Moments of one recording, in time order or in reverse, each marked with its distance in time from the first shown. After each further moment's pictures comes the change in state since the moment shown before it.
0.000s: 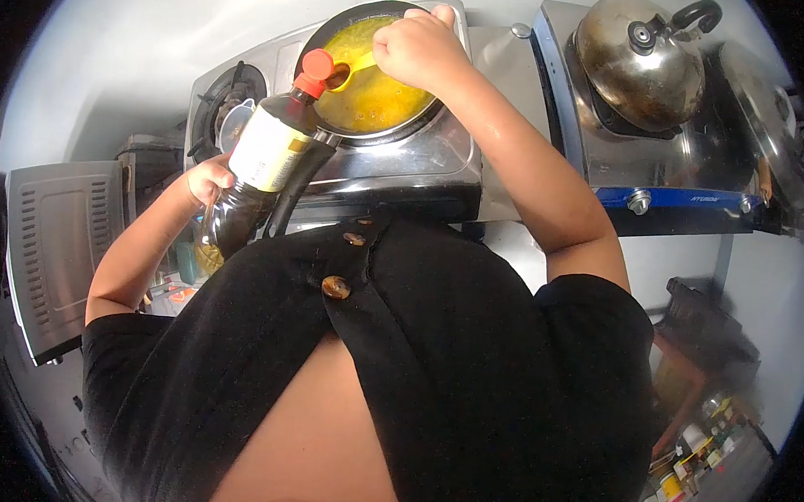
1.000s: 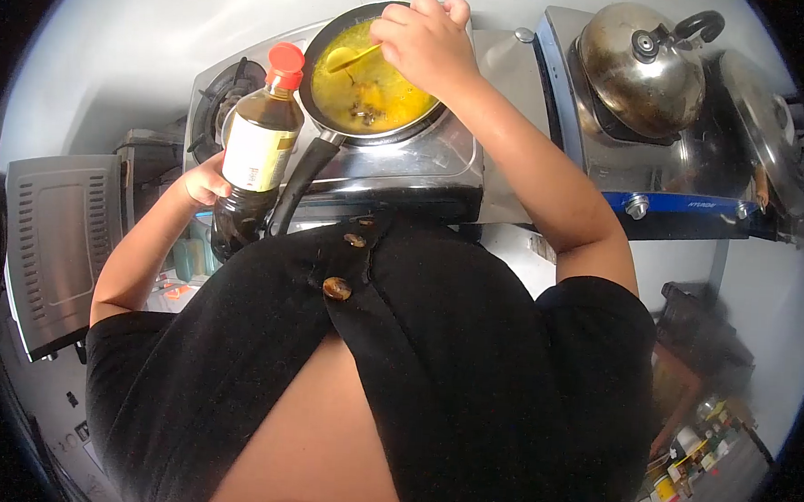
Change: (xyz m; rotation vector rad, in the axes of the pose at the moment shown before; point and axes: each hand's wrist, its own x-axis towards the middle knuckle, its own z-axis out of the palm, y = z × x) left_hand -0.006 -0.002 0.002 0.158 0.023 0.124; right_hand -0.003 -0.003 -0.006 -0.130 0.329 -0.208
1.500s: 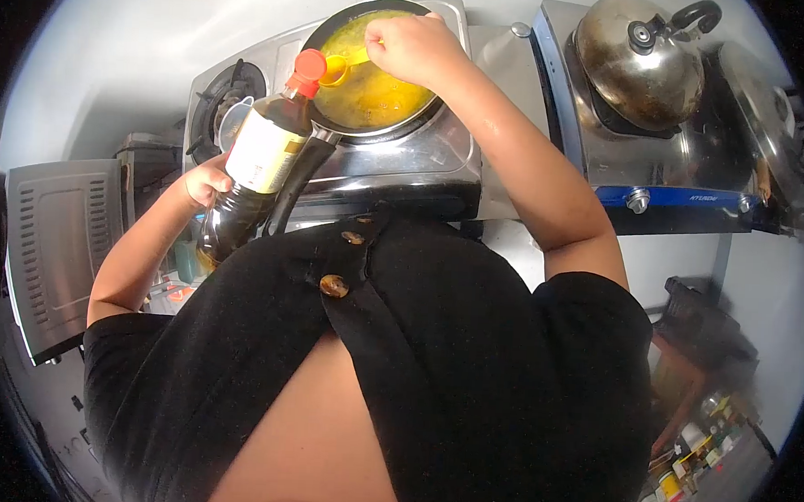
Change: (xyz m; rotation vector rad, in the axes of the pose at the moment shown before) left_hand 0.001 -0.002 0.001 -0.120 -0.020 -0.063; right_hand 0.005 0.003 0.010 0.276 -0.421 0.272
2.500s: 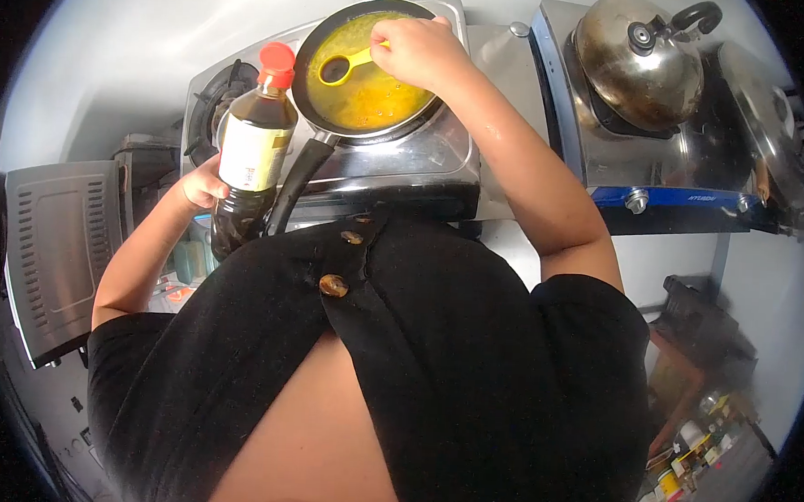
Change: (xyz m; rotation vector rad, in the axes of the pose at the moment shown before) left_hand 0.001 -0.002 -0.006 0.098 0.024 0.057; right_hand -0.004 0.000 -0.002 0.012 -0.066 0.079
